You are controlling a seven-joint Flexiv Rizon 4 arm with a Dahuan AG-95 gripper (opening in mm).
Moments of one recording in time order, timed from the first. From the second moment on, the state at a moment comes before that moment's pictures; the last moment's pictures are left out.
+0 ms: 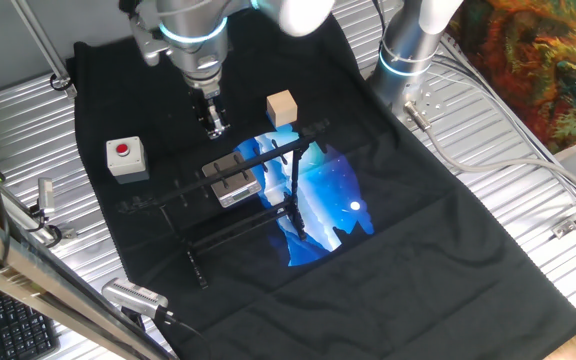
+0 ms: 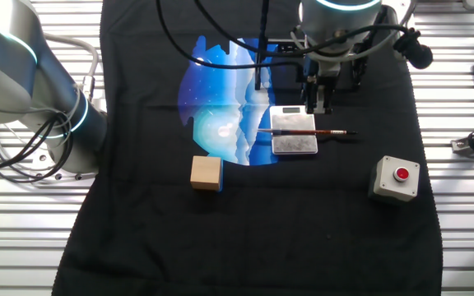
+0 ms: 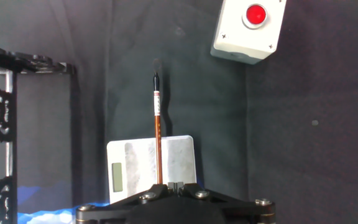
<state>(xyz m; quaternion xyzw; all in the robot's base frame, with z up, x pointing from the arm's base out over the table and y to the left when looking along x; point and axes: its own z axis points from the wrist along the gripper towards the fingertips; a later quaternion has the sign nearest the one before) 0.506 -0.002 0.164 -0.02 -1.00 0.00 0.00</state>
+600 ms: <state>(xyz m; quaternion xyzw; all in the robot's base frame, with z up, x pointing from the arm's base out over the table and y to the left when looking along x) 0.519 -0.005 0.130 -0.02 -1.00 0.00 0.08</state>
